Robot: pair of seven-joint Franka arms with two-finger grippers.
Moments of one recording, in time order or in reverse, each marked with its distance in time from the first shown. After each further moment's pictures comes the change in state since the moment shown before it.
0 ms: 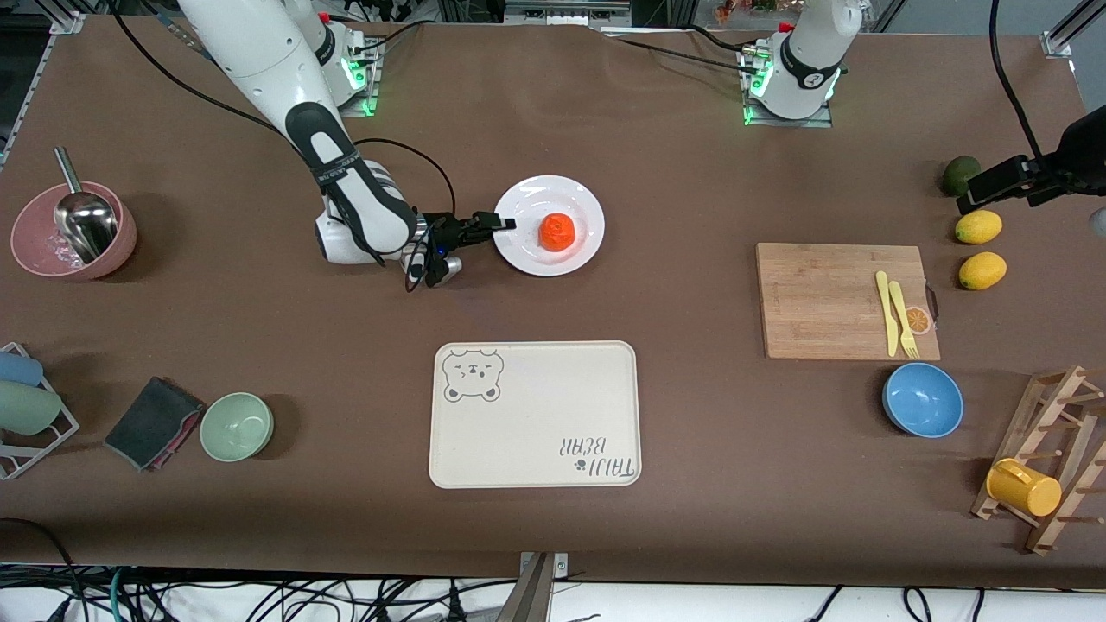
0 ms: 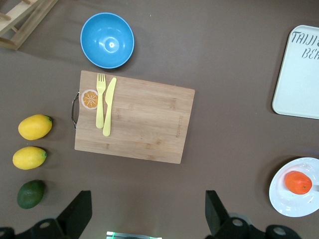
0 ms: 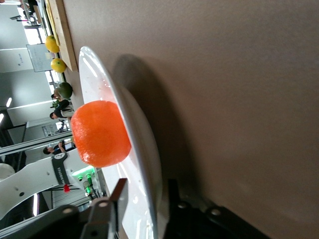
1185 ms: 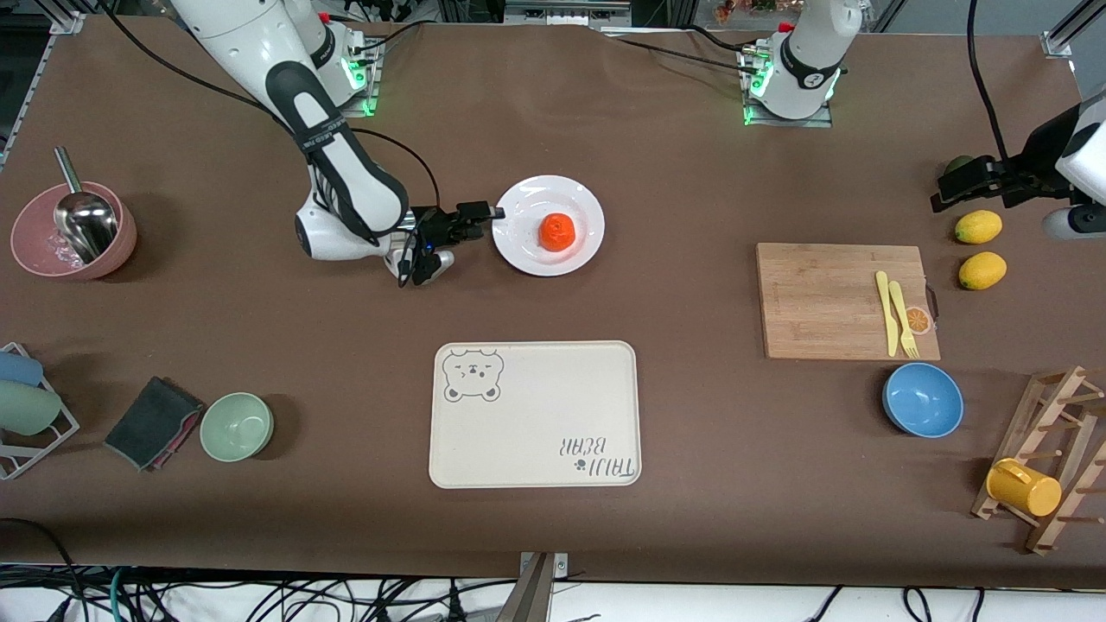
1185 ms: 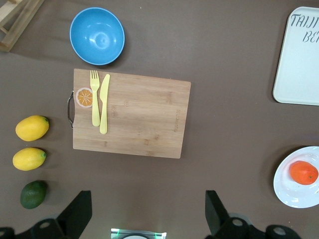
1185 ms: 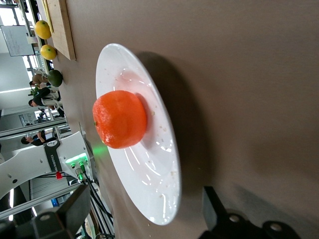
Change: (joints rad) left arm -0.045 0.002 -0.002 -0.008 0.020 -0.009 0.004; right arm -0.050 -0.118 -0.002 -0.040 -0.167 -0.028 0.111
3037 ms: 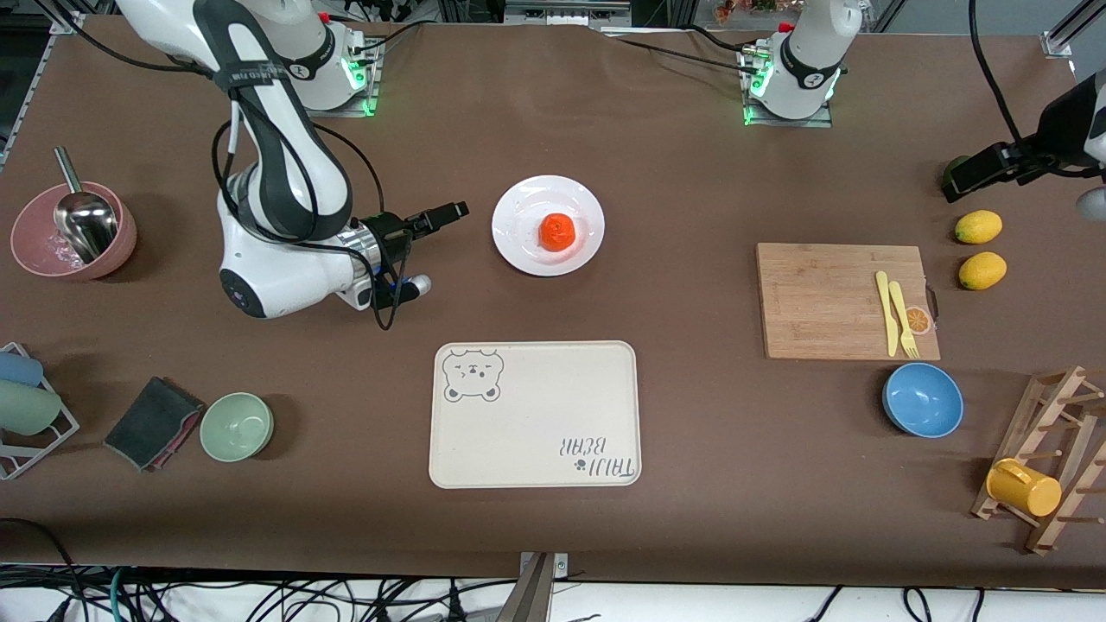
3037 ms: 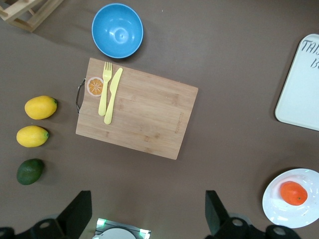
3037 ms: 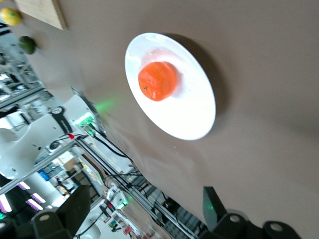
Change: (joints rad) left arm -0.015 -0.019 -0.011 0.014 0.021 -0.030 -0.157; right arm 0.012 -0.053 -0.136 0.407 -0.457 -0.497 0.608
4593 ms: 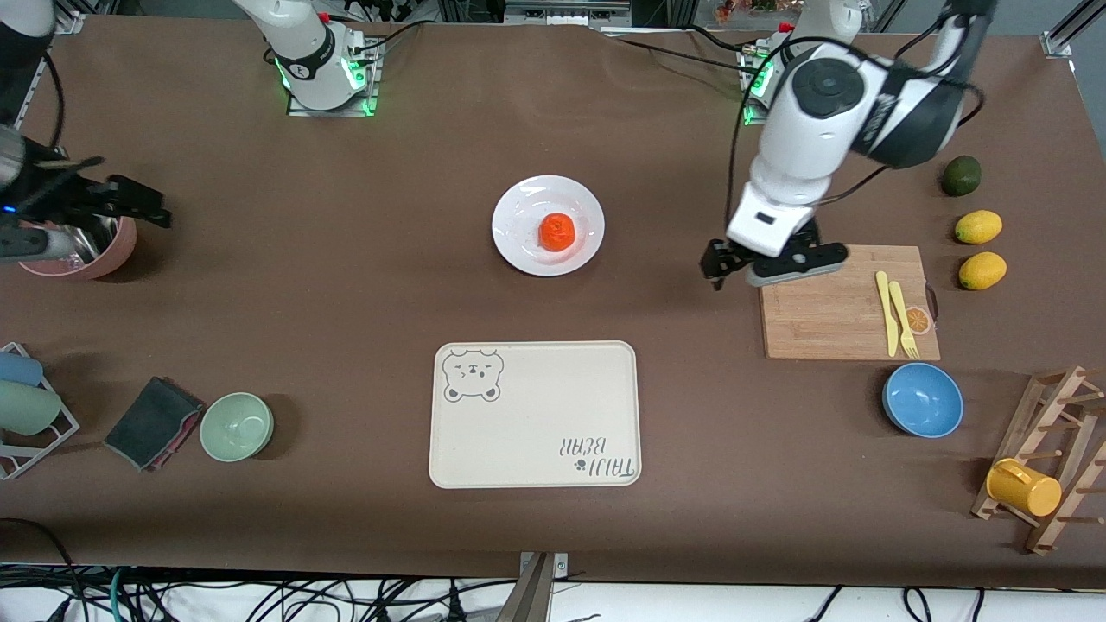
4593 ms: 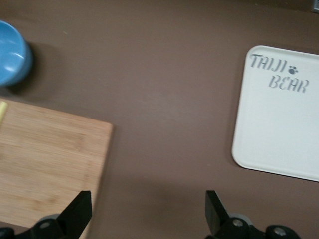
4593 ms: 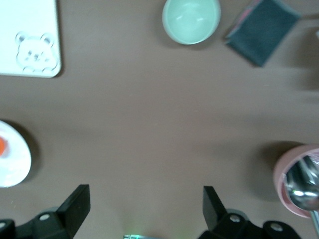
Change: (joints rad) left arm 0.038 0.038 -0.434 -0.510 0.218 0.803 -0.460; right arm -0.311 -0.308 0.003 0.261 -0.782 -0.127 0.132
